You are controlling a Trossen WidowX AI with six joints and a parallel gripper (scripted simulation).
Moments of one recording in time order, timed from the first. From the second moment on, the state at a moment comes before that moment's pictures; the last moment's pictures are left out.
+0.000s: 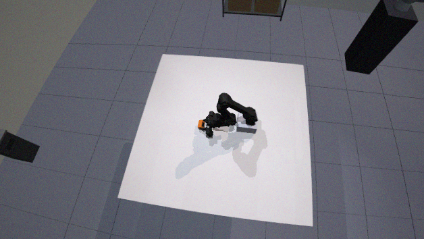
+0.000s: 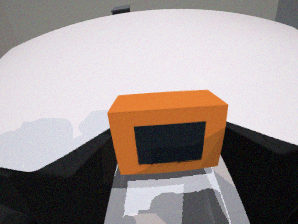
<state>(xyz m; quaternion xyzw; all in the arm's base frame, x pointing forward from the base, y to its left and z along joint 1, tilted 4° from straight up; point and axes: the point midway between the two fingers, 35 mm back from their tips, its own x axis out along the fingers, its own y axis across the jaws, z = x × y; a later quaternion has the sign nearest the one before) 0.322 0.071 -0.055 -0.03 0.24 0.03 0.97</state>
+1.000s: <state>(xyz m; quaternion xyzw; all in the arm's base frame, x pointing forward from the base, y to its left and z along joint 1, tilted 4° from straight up) 0.323 0.071 -0.054 -0.03 0.24 0.03 0.97</state>
